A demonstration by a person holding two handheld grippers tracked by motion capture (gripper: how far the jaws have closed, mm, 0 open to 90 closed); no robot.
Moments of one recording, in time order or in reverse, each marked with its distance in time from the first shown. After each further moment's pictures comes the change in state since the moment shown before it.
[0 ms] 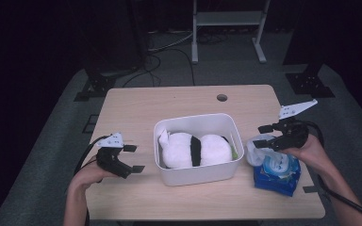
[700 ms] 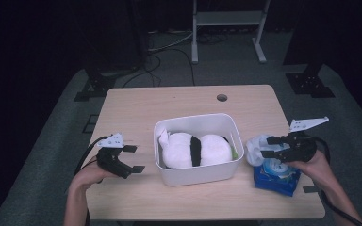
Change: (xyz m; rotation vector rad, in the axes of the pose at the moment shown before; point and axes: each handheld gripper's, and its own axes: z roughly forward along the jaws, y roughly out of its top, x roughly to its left) left arm 0.000 -0.001 0.001 0.002 0.001 -0.004; right arm -0.004 -0.055 -0.003 -0.062 -0.026 0.110
